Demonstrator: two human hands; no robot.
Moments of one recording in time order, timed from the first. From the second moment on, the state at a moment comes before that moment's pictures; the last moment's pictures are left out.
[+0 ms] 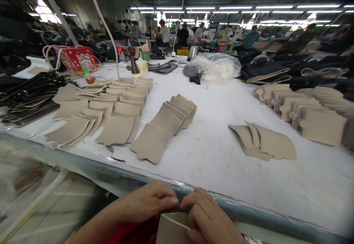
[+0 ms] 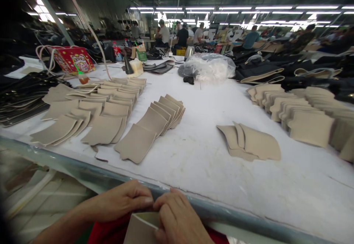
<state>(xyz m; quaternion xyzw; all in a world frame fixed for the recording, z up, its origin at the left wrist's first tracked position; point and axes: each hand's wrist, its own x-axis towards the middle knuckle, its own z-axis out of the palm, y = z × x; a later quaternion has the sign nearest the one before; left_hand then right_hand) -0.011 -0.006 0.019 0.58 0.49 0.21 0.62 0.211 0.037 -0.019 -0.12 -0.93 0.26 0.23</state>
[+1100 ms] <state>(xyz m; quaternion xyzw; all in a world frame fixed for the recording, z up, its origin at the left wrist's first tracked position) 0.006 -0.027 0.022 0.67 0.53 0.19 0.48 0.209 0.039 0.023 -0.23 -0.88 0.41 0.05</state>
